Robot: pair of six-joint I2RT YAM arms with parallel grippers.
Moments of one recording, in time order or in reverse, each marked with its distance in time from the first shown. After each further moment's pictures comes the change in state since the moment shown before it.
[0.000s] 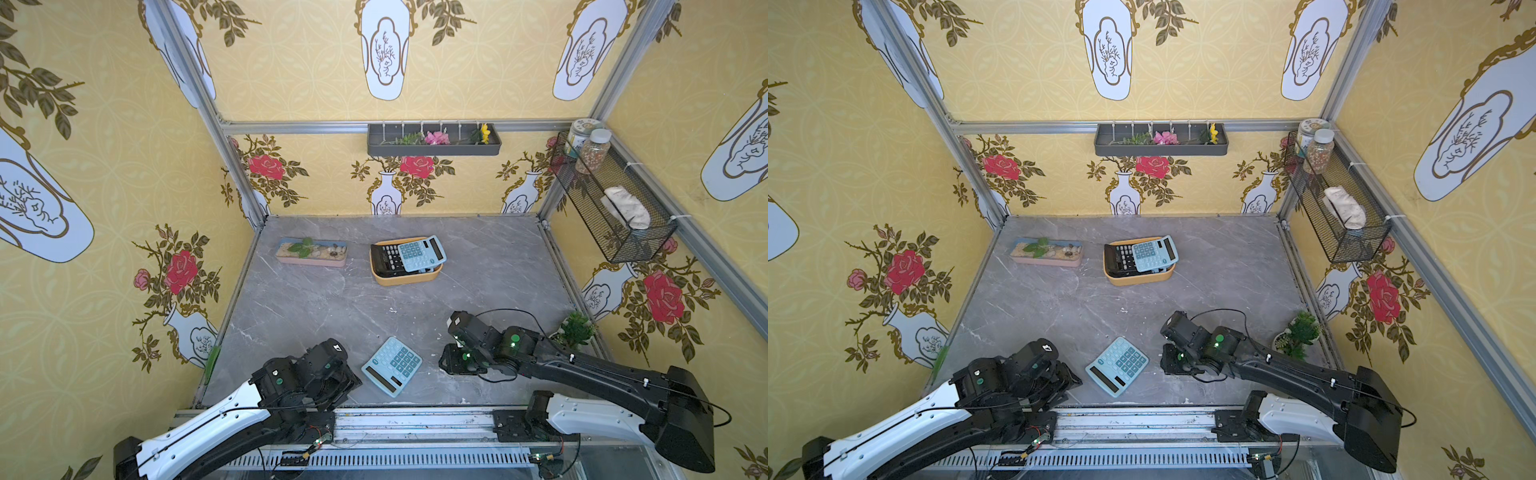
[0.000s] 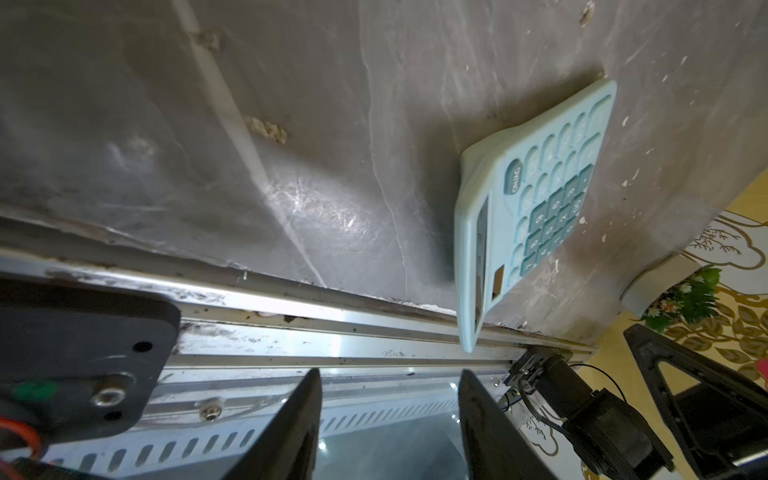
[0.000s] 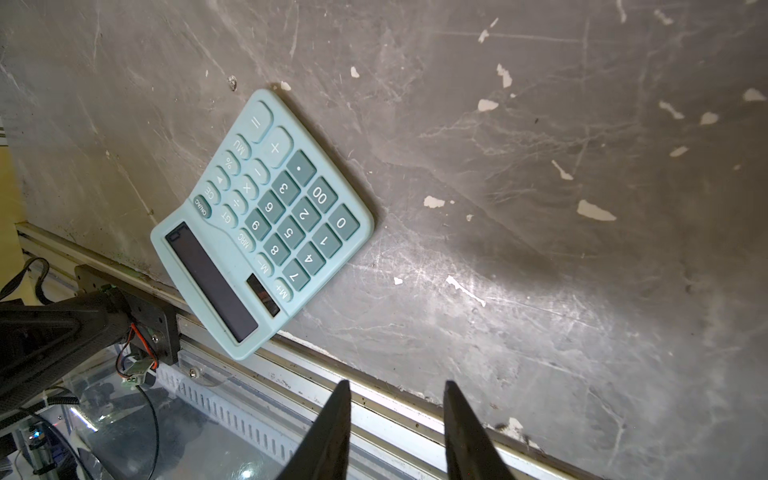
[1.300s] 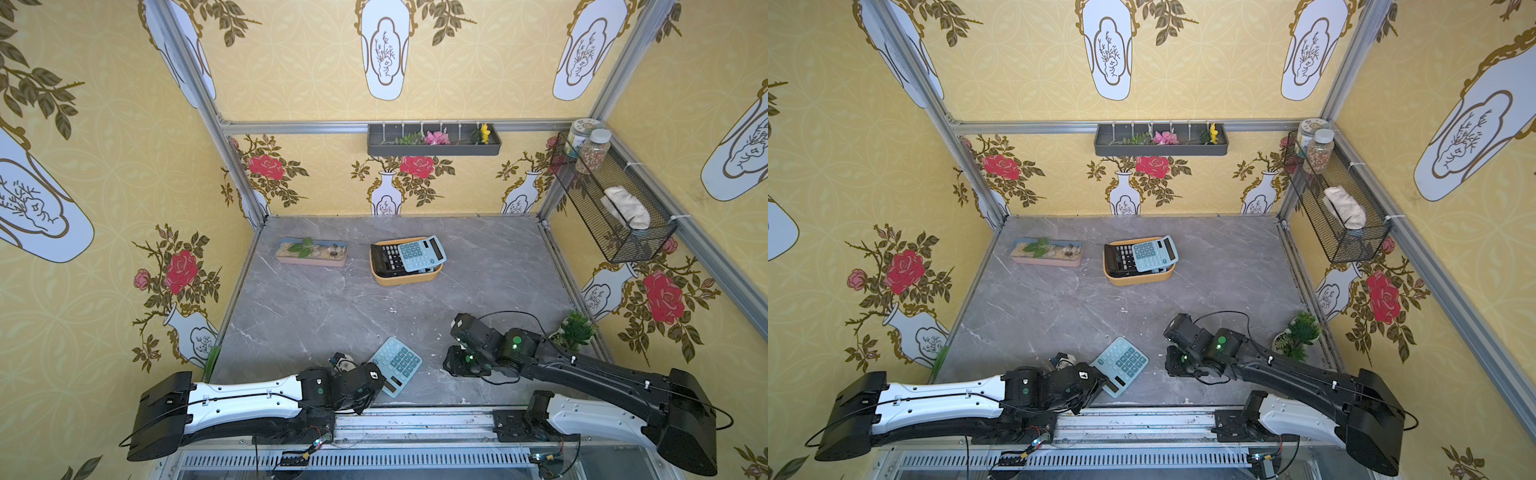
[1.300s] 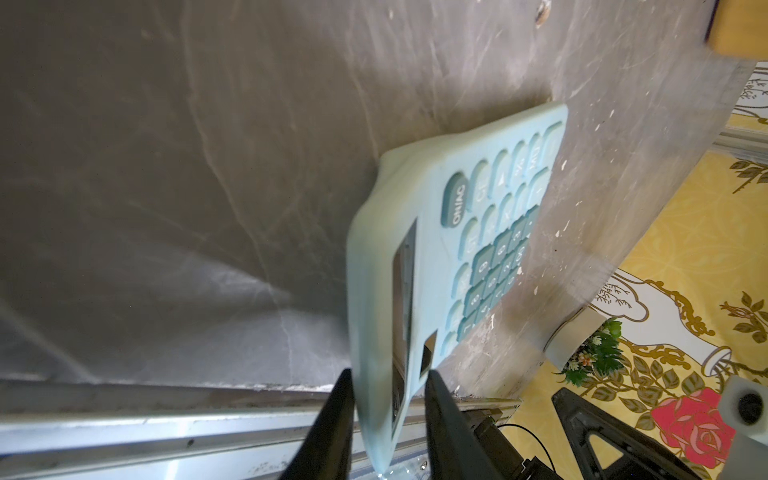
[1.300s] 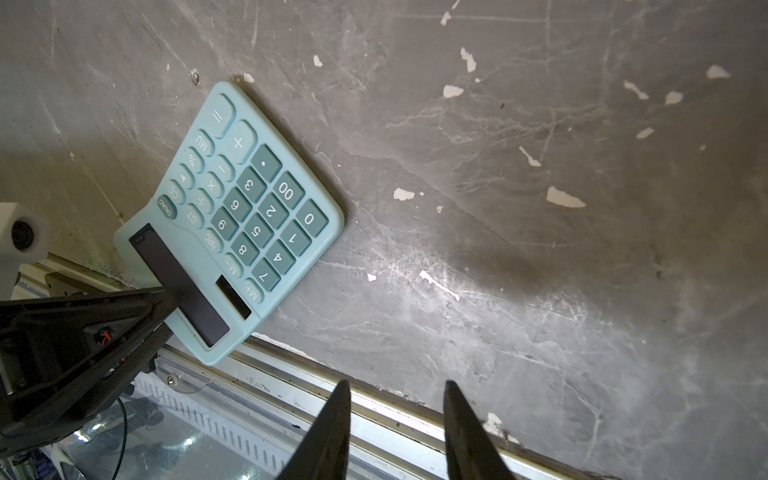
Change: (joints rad) left arm -0.281 0.282 -0.125 0.531 -0.301 -0.382; right arm -0.013 -0.011 -0.037 -0.011 0.002 0.003
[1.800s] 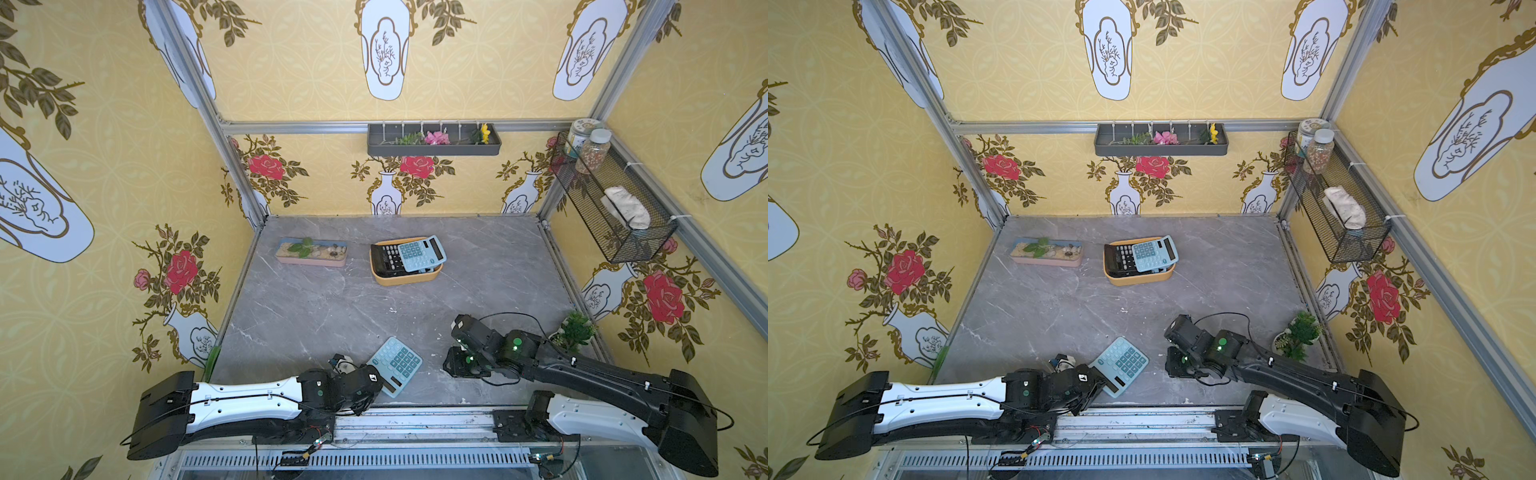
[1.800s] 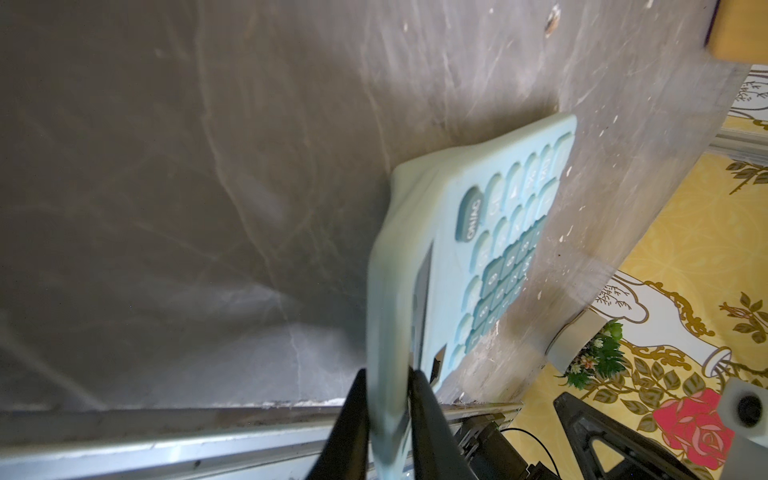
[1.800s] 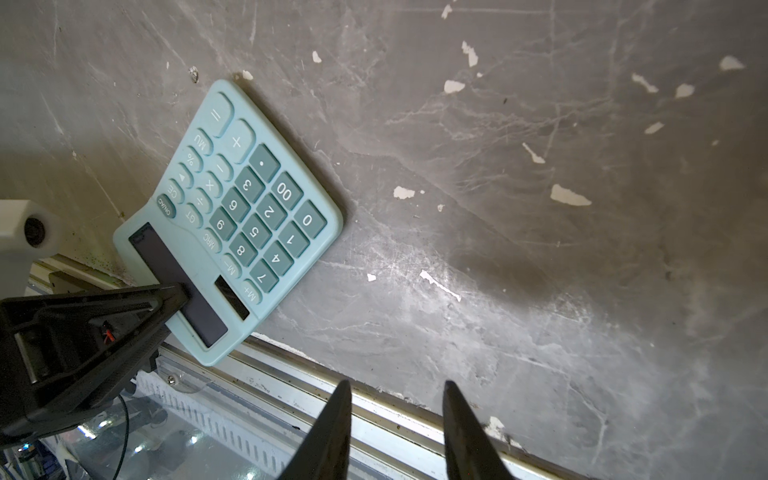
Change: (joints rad) left arm -0.006 -0.014 -0.033 0.029 -0.019 -0.001; right arm 0.000 -0.009 -0.018 0.020 -0.006 0.005
